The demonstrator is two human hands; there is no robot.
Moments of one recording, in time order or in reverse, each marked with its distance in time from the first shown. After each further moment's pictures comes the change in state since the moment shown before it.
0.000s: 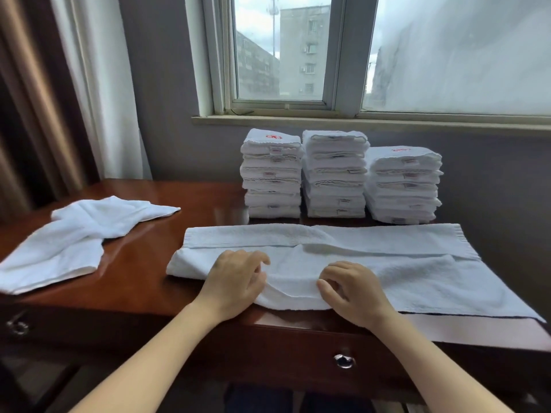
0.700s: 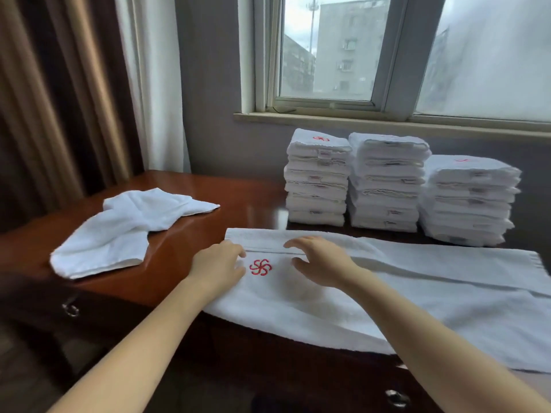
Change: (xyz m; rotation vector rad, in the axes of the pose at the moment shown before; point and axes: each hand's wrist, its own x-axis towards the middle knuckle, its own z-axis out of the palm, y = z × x) left_hand 0.000 -0.082 -0.052 0.277 -0.330 -0.515; right_hand 0.132 -0.039 0.075 -0.106 -0.407 0.061
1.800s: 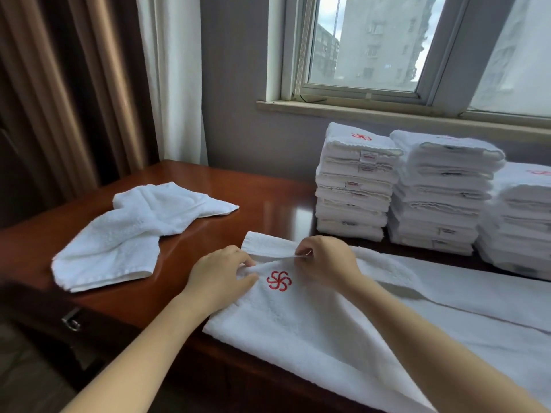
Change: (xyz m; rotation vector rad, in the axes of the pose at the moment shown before) left_hand 0.031 -0.056 0.021 -0.196 0.097 0.012; right_hand 0.084 -0.008 0.037 0.031 0.131 0.108
